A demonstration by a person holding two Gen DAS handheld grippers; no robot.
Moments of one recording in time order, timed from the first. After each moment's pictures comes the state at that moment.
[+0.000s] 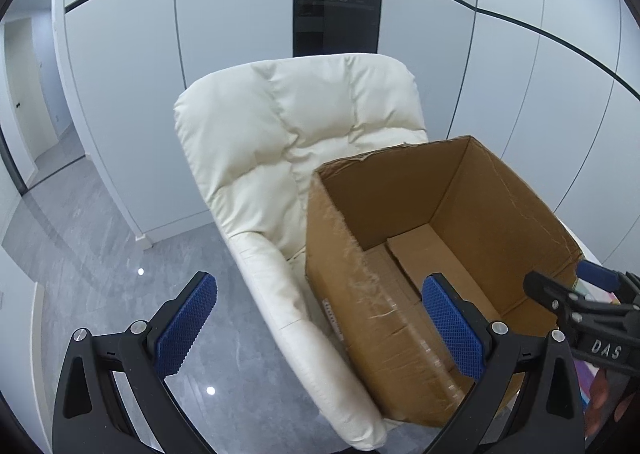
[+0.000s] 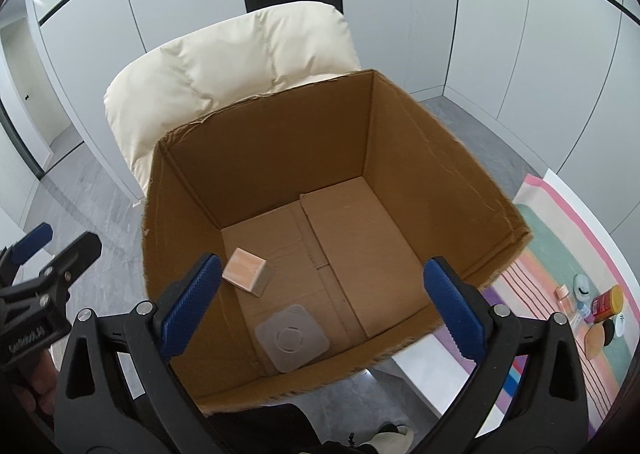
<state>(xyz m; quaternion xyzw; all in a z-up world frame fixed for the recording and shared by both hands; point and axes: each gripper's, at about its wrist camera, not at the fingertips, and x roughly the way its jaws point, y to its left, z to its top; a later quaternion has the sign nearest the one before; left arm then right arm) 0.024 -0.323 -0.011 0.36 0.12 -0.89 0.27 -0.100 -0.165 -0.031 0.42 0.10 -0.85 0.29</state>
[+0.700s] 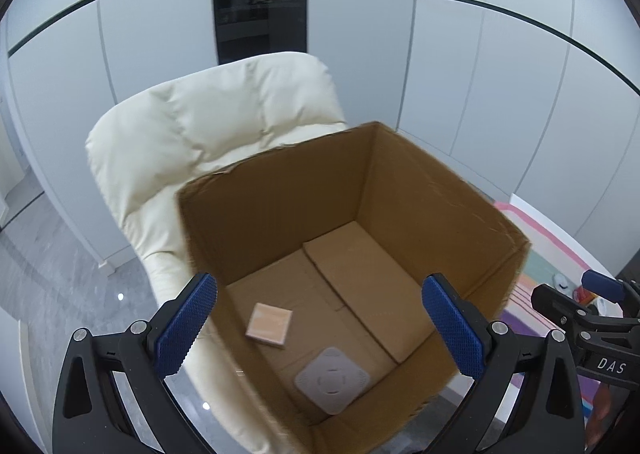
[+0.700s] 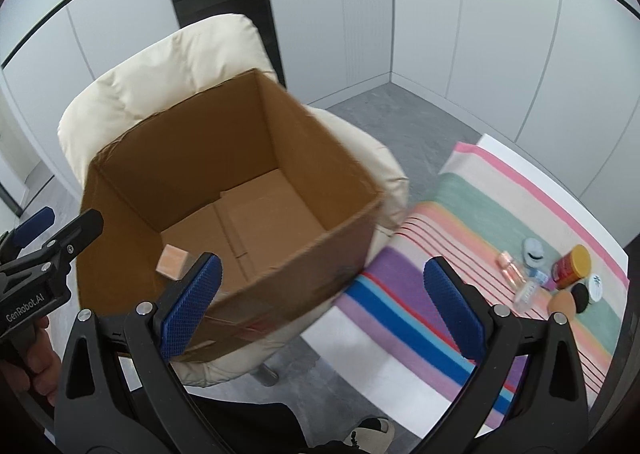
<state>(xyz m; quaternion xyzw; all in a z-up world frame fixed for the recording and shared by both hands) -0.047 -0.236 -0.012 0.37 0.09 -0.91 0.19 -0.134 -0.050 -0.033 0.43 0.06 -0.87 0.22</state>
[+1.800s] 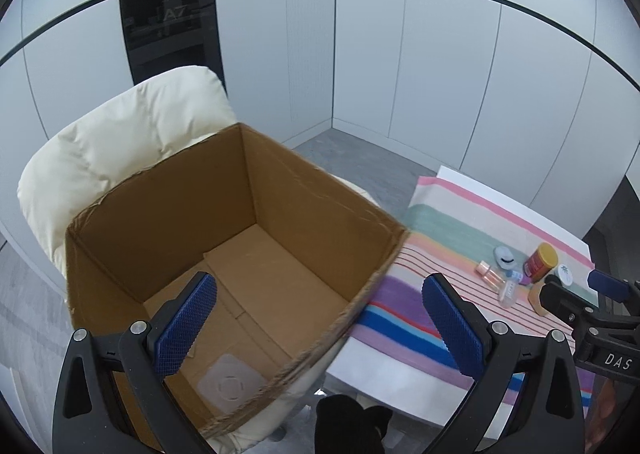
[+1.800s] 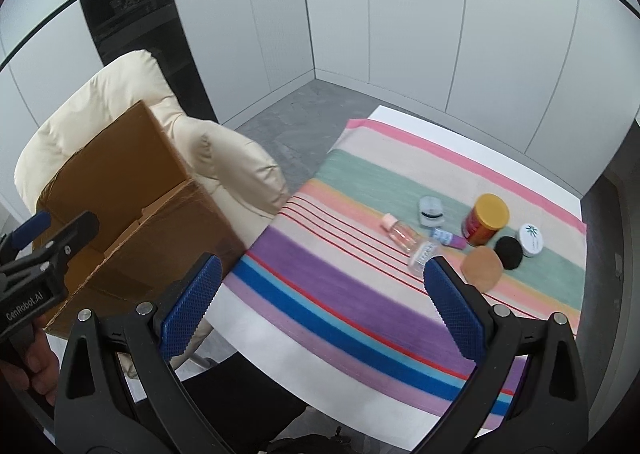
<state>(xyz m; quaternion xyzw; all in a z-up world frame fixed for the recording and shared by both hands) -0.105 -0.117 -0.012 0.38 0.05 -0.92 0.10 -0.146 0.094 -0.034 0.44 0.01 -0.89 0.11</state>
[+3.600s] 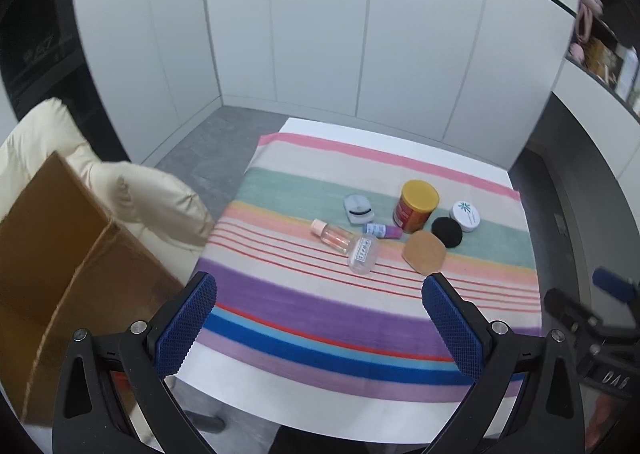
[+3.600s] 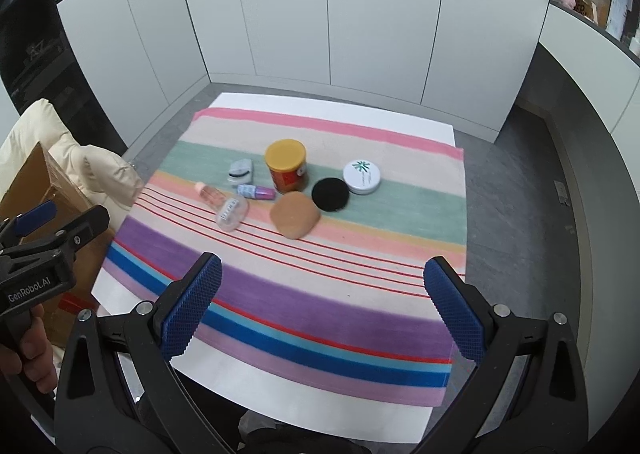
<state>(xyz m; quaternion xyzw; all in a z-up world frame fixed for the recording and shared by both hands) -0.148 0.090 -0.039 0.44 -0.01 -0.90 -0.05 -0.100 0.309 -0.050 0.46 -0.04 -0.89 -0.04</state>
